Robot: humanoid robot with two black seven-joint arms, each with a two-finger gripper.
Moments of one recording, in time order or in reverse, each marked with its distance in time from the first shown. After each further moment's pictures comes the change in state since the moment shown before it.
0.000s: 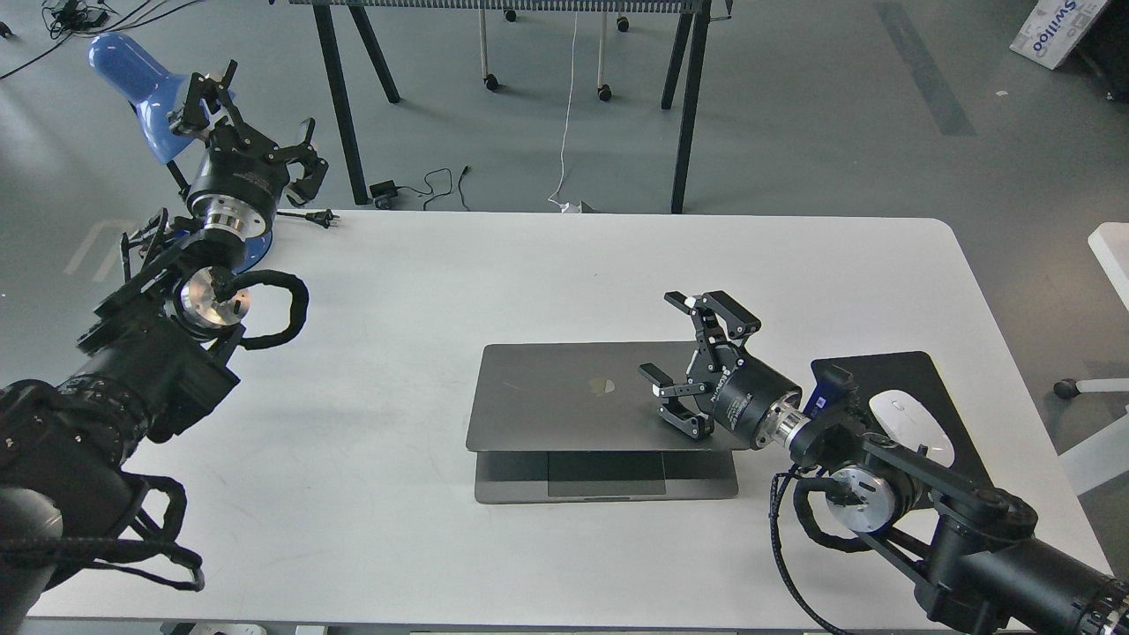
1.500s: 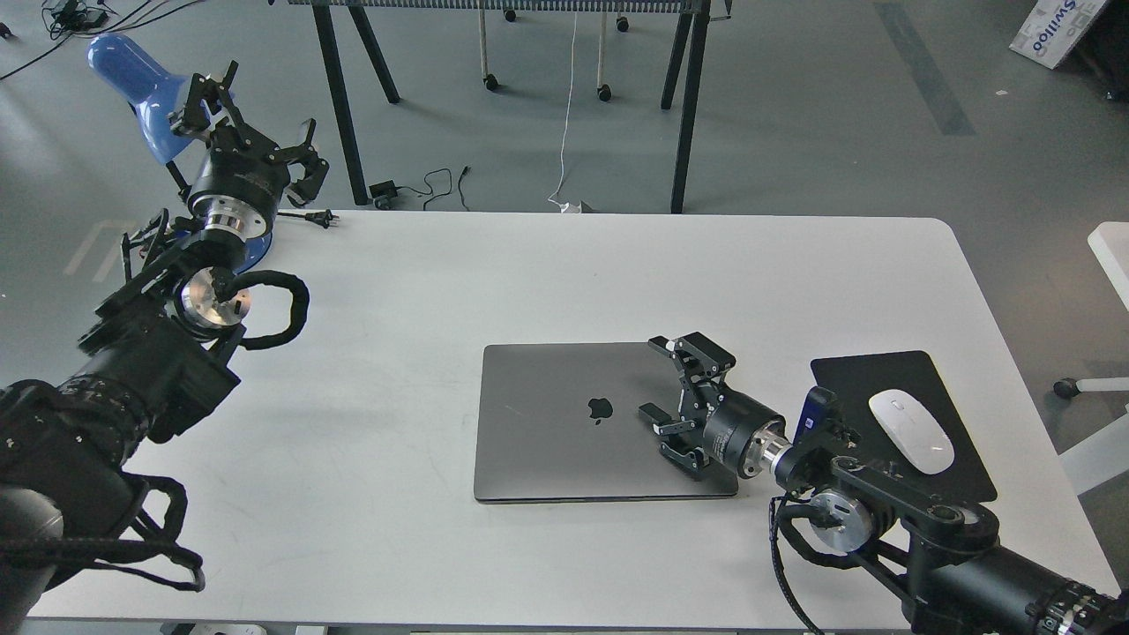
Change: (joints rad) left arm 0.000 -0.001 0.000 0.000 0.000 0.000 -0.001; right arm 0.012 0.071 -0.042 -0.116 -0.139 -0.001 0.003
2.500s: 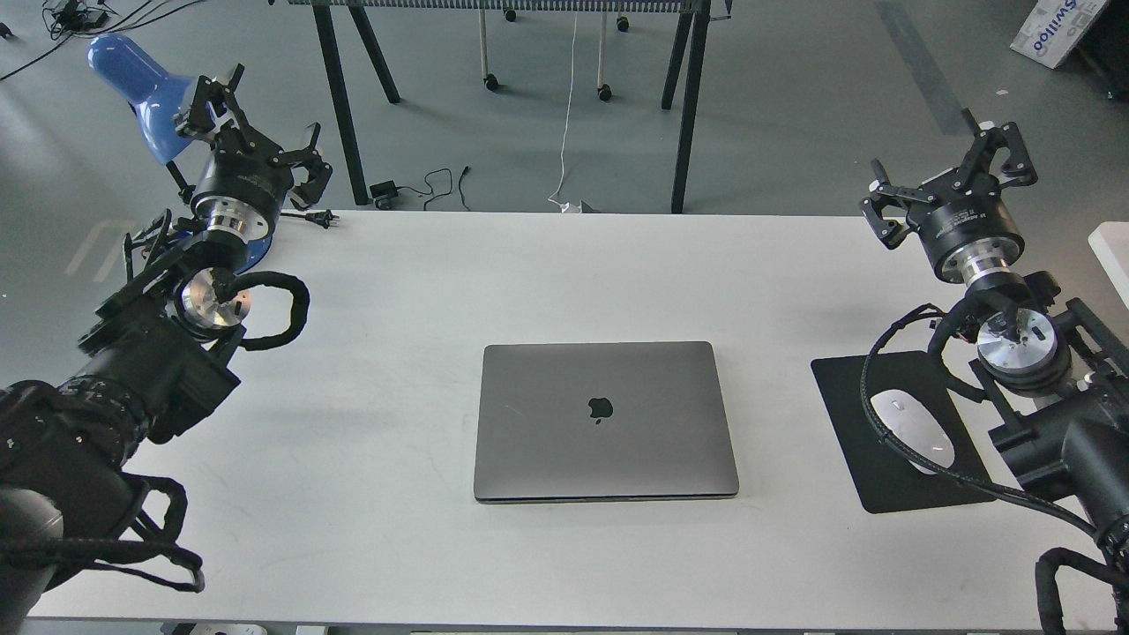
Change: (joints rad) left arm 0.001 0.000 0.002 0.000 0.004 0.000 0.020; right arm 0.127 -0.084 0.685 -0.192 0.386 0.028 -0.077
